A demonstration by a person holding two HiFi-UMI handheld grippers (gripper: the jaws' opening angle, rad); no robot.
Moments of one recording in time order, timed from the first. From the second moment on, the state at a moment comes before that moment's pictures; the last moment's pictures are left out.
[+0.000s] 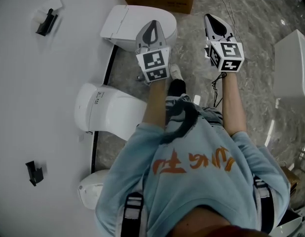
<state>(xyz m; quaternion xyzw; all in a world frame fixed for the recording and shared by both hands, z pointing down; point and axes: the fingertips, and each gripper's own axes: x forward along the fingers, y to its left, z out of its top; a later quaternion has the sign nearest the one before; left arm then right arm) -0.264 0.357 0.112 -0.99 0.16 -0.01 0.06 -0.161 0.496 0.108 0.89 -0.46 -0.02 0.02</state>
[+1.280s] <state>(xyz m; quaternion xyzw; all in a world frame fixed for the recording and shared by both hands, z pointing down) 0.035 0.086 0.353 -0.95 0.22 -0.22 -0.07 0.169 0.151 0.341 0.76 -0.62 0.16 0.14</state>
